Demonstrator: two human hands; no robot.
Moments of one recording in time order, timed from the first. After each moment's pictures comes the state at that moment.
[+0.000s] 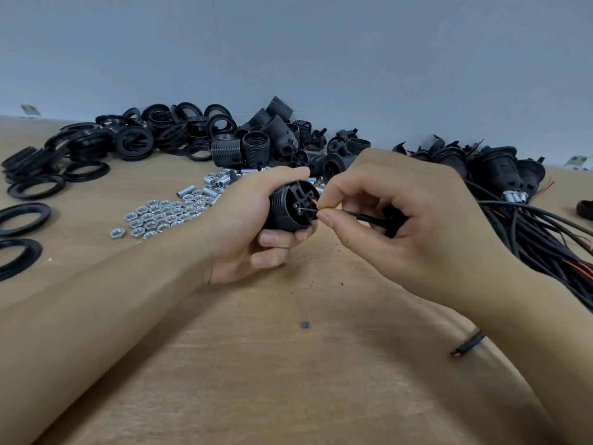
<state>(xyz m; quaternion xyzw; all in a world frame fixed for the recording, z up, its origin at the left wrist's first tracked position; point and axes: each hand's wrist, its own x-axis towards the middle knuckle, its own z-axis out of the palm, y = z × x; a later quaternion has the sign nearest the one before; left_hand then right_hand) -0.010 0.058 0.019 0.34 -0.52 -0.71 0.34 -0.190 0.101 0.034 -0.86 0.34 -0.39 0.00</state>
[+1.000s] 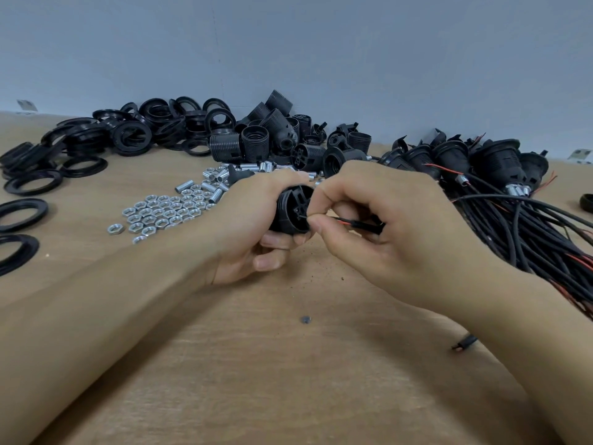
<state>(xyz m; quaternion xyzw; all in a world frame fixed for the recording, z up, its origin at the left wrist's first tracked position) -0.014 0.063 0.017 0.38 -0.55 -0.66 0.35 -0.182 0.103 0.029 -0.87 0.36 -0.35 0.02</state>
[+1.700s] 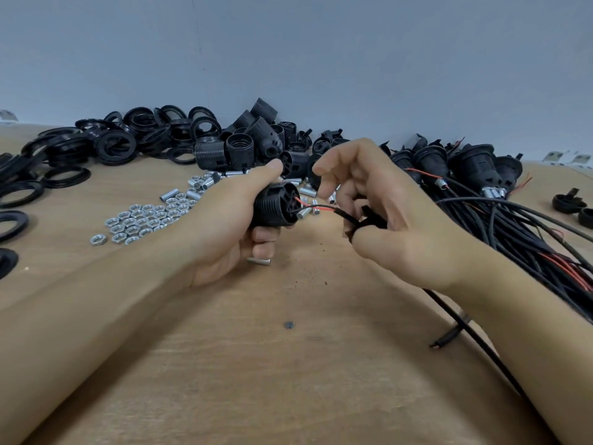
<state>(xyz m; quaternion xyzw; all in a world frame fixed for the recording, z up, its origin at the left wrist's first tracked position) -0.015 0.057 0.015 0.42 -0.51 -0.63 0.42 -0.202 0.094 0.031 -0.79 0.39 -0.37 0.30</state>
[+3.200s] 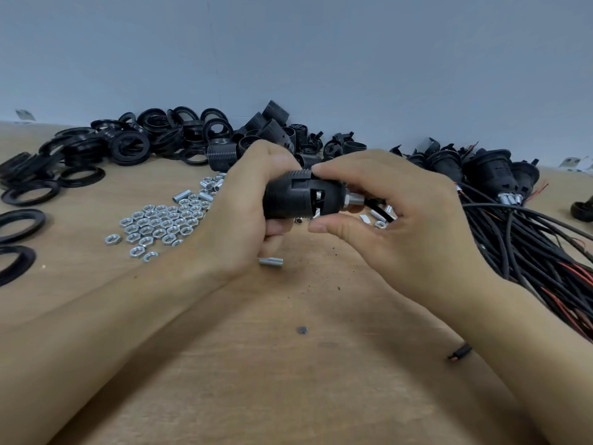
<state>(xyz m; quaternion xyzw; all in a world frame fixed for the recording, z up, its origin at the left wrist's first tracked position) -0.014 0.064 0.017 0.33 -0.59 -0.53 0.52 -0.187 0.091 0.022 -0.81 0.37 -0.46 -0.03</state>
